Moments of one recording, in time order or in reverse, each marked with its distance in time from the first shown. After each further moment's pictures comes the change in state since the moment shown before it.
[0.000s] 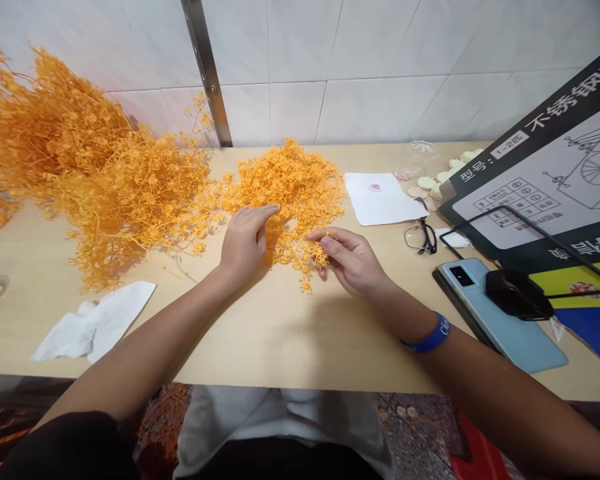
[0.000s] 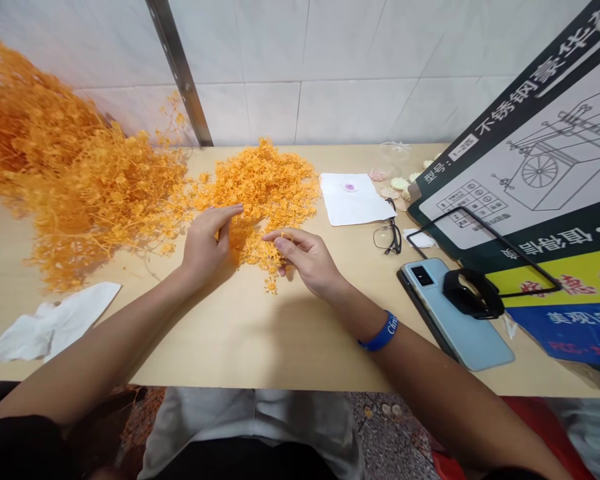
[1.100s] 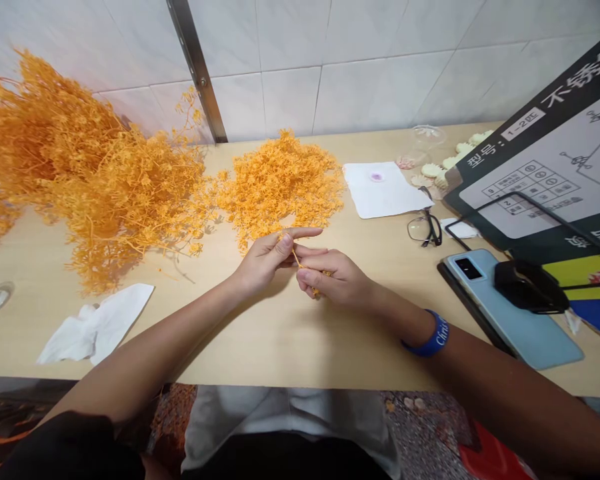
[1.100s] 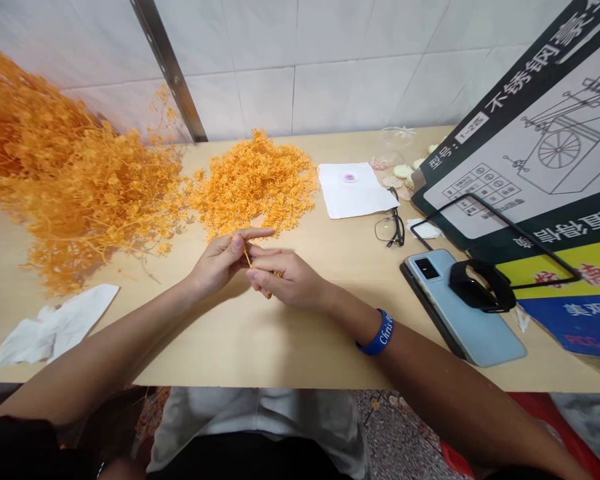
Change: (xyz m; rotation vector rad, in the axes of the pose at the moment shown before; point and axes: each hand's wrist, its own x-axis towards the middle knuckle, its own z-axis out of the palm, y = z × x) left_hand -0.012 0.046 0.002 -1.214 -0.592 -0.473; right_hand -0.010 -0.013 0.012 -0.393 -0.470 -0.272
